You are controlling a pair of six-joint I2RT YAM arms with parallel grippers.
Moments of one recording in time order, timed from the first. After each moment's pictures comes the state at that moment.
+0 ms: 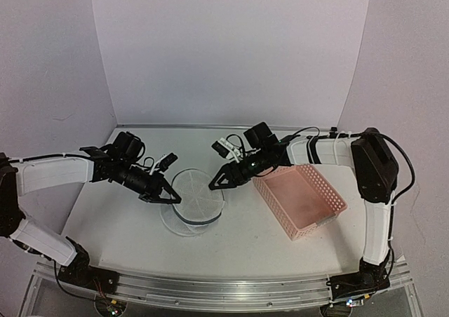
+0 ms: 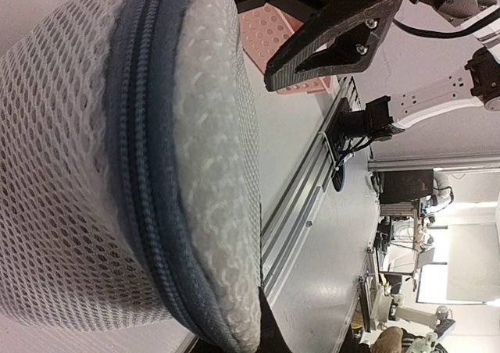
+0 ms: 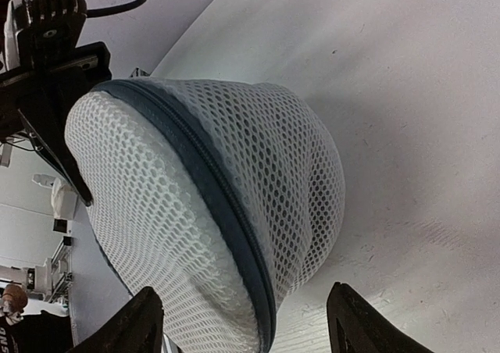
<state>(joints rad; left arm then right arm) -0.57 1.35 0.85 -0.41 0.87 -0.36 0.72 2.03 1.43 -0.24 -0.85 0.16</state>
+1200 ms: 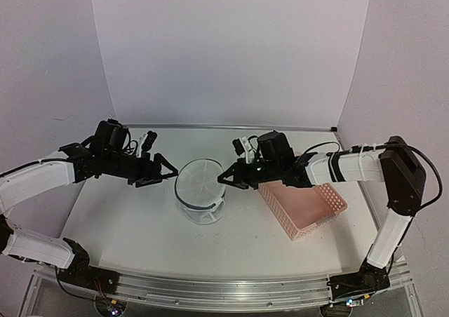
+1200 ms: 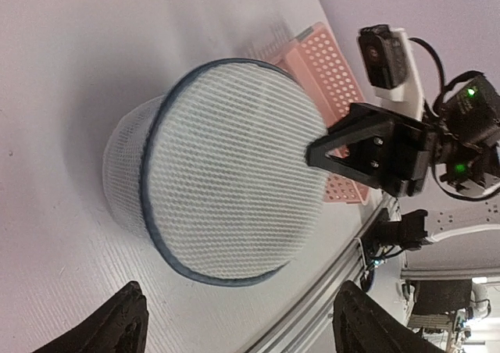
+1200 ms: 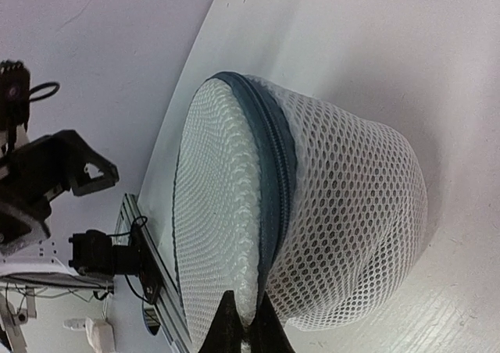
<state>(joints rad) -0.57 1.19 0.89 -0.39 0.48 -0.56 0.80 1.78 1.07 0.17 -0.48 0.76</state>
